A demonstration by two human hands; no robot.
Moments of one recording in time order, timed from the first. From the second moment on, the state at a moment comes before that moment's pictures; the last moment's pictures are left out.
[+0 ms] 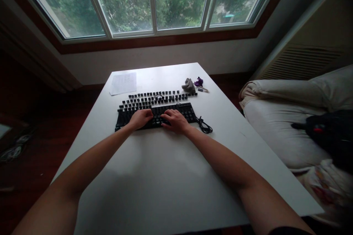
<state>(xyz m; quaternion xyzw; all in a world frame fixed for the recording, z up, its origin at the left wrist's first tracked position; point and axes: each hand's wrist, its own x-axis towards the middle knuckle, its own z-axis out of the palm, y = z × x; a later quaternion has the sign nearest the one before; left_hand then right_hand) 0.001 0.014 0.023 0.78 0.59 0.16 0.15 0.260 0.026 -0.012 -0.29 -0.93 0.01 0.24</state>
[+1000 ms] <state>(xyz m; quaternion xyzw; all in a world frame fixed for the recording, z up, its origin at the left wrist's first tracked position) -0.011 0.075 0.020 0.77 0.61 0.18 -0.02 0.262 0.027 -0.006 -0.28 -0.93 0.00 0.23</state>
